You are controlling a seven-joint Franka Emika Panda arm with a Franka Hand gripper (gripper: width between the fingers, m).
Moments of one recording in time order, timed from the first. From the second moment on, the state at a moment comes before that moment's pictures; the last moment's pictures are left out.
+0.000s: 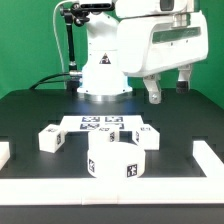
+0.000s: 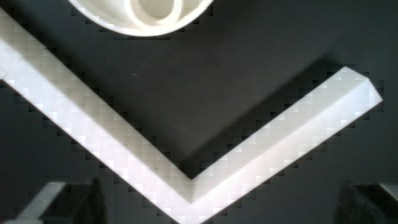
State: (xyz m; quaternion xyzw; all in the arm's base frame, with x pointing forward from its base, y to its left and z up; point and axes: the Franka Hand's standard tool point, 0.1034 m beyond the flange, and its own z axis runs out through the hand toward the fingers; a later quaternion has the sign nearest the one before) arm 0.601 0.069 0.133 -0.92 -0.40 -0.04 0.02
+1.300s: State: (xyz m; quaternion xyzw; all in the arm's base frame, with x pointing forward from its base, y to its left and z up) arm 0.568 0.021 0.089 -0.90 -0.44 -0.04 0.02
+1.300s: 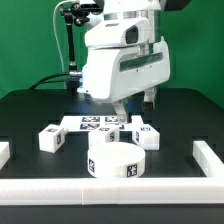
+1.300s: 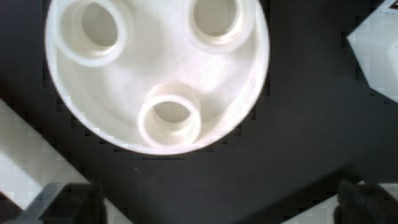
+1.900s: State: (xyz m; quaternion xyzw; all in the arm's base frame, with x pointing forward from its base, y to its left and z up) arm 0.549 0.028 0.045 -0.94 -0.34 -0.02 0.02
